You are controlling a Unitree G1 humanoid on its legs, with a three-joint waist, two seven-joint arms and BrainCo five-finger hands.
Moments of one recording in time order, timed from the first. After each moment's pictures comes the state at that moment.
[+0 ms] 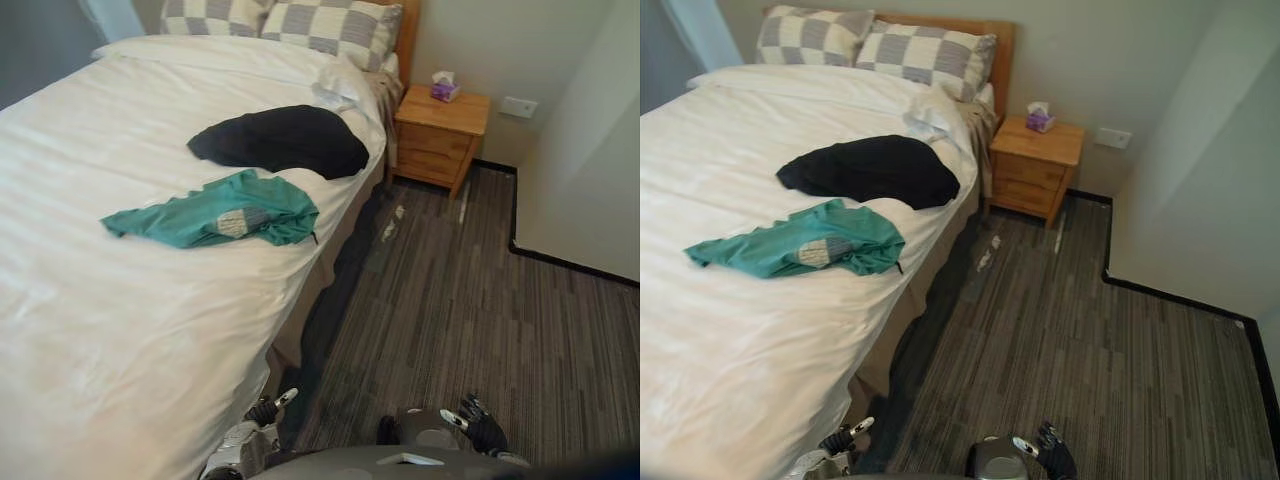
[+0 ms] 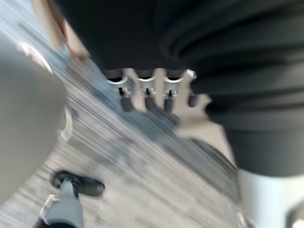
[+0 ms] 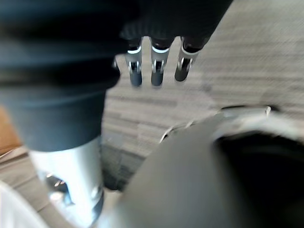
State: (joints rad) left arm 0.04 0.05 0.04 1.00 -0.30 0.07 0.01; right arm 0.22 -0.10 -0.17 1.00 0.17 -0.26 0.18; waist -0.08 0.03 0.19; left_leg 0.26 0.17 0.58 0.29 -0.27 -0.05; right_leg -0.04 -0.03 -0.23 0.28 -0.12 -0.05
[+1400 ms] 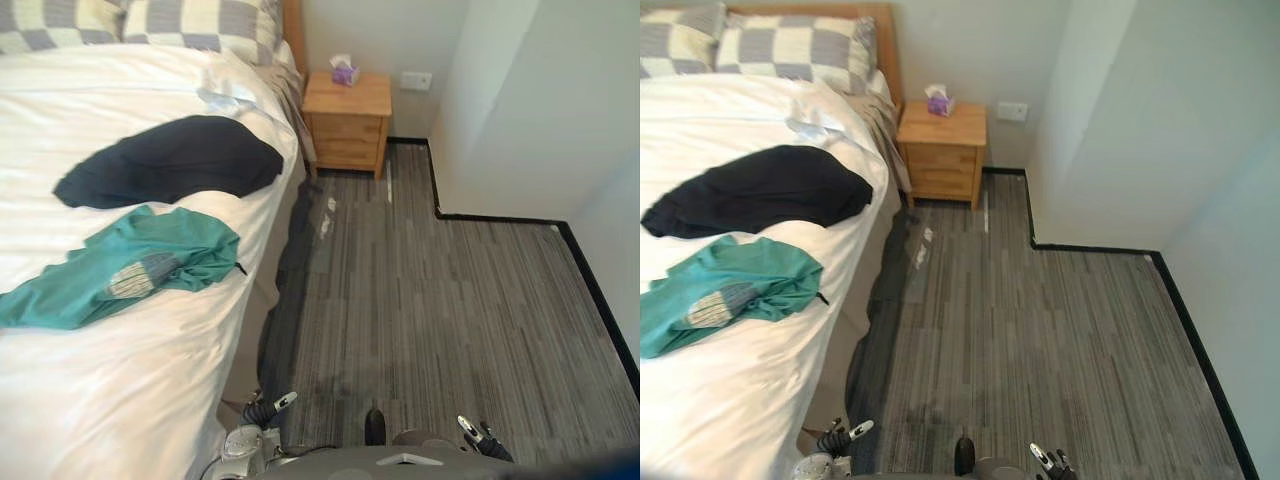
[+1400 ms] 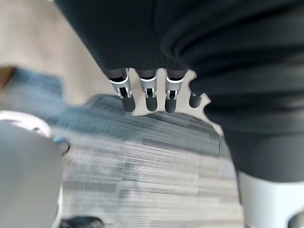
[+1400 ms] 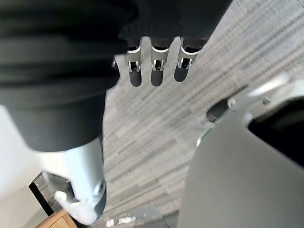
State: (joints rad) left arm 0.06 0.08 0.03 1.04 -0.05 -0.12 0.17; right arm 0.18 -0.06 -0.26 1.06 0.45 -0.18 0.25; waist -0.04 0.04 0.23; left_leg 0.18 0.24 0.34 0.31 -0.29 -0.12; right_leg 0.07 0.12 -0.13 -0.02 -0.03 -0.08
